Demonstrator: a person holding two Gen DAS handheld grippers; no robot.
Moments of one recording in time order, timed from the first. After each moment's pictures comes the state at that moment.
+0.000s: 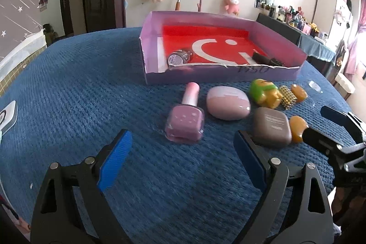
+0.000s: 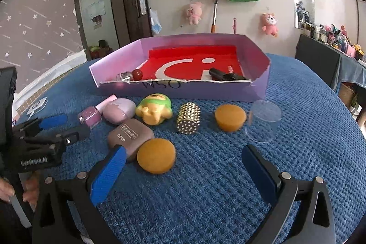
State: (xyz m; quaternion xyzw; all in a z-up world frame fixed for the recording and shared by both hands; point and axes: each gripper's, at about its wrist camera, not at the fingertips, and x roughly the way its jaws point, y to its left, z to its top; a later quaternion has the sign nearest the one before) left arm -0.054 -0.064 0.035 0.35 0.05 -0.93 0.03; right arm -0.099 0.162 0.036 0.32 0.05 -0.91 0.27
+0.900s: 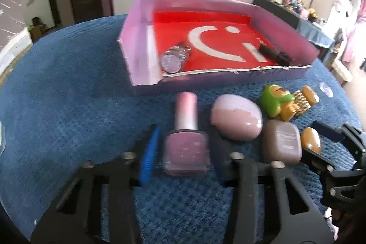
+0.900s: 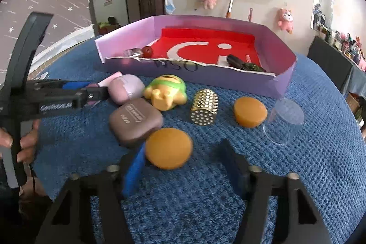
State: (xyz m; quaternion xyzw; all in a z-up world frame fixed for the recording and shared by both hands) left arm -0.101 -0.072 0.034 0.41 0.05 -0.91 0.00; right arm -0.104 0.139 0.025 0.35 0.11 -0.88 0.29
